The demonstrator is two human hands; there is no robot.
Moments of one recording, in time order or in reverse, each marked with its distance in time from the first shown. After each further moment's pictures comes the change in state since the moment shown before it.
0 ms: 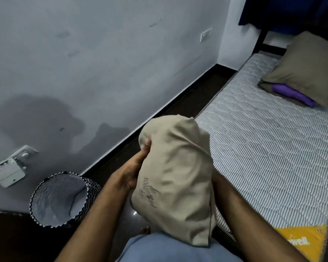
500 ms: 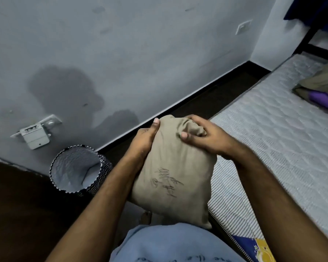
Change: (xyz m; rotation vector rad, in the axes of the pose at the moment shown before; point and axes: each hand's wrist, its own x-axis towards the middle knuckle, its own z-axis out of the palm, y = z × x) left_hand -0.006 0.017 -0.014 0.410 0.578 0.309; right_hand 0.059 -0.054 0.018 -0.718 -0.491 -0.522
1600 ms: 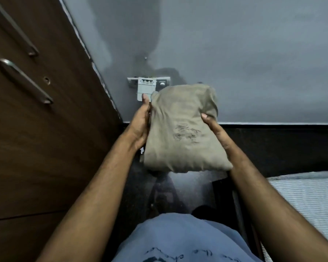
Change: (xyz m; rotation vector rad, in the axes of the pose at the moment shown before) left_hand 0.036 -0.156 -0.444 -0.872 0.356 -0.058; right_hand 0.262 -0.102 0.397 0.859 -0.433 0.650
